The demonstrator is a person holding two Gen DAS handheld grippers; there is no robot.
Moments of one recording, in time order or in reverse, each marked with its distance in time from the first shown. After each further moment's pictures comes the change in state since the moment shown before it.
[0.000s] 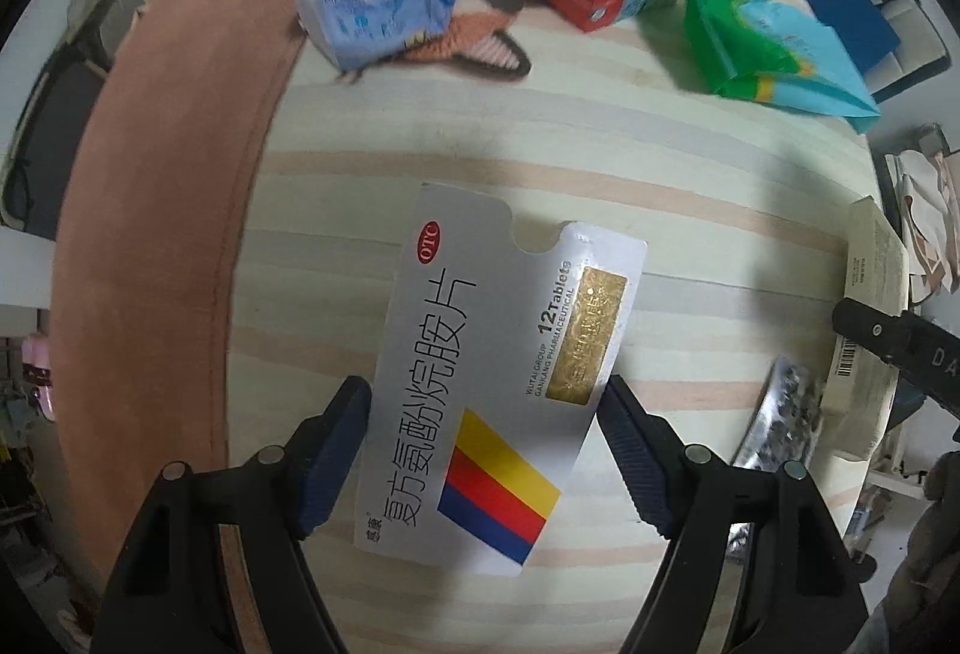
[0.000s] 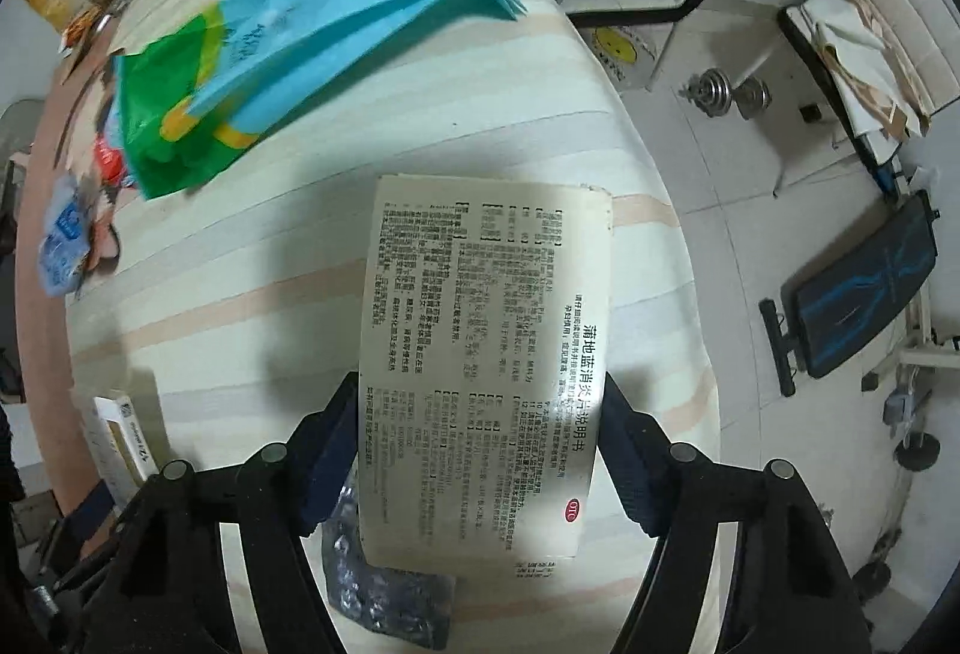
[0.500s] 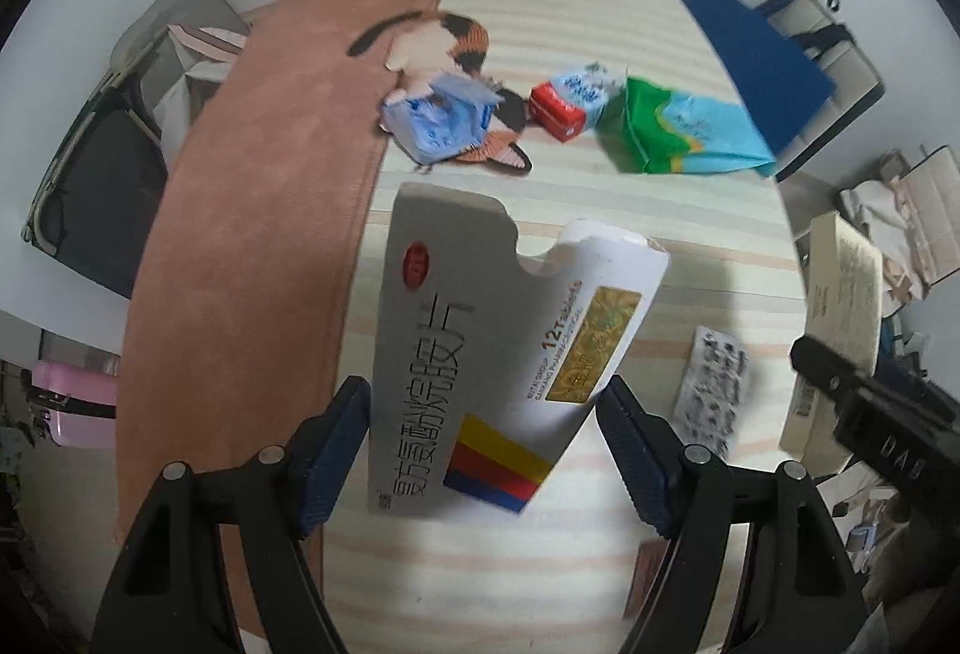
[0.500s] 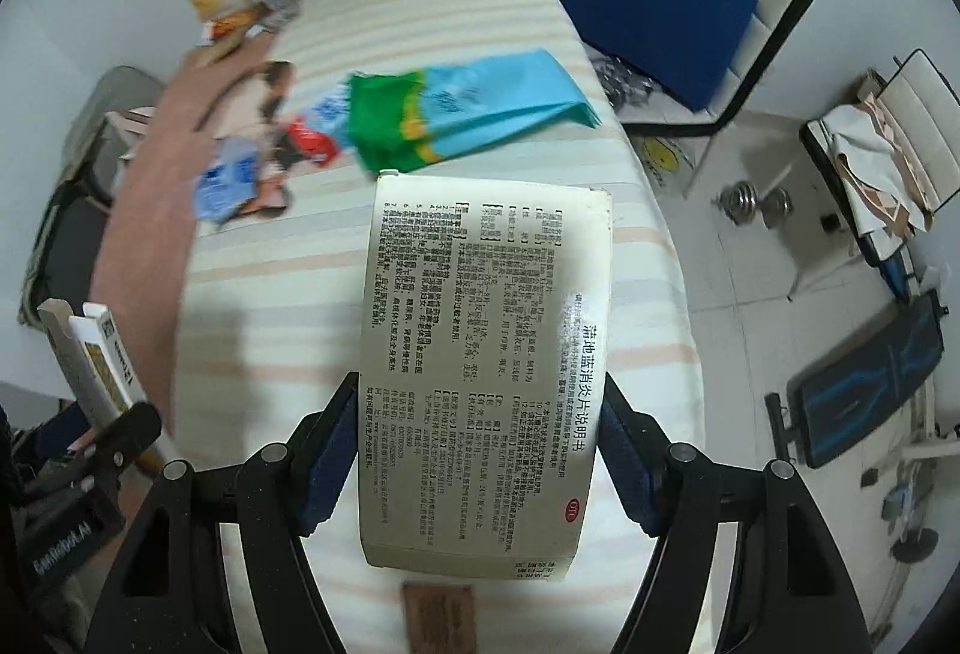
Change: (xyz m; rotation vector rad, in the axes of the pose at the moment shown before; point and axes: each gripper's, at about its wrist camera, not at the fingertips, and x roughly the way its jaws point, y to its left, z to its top) left arm -0.110 0.033 -0.064 0.011 -0.227 -0.042; right arm -0.107 0.035 -0.088 -0.168 -0.253 0.079
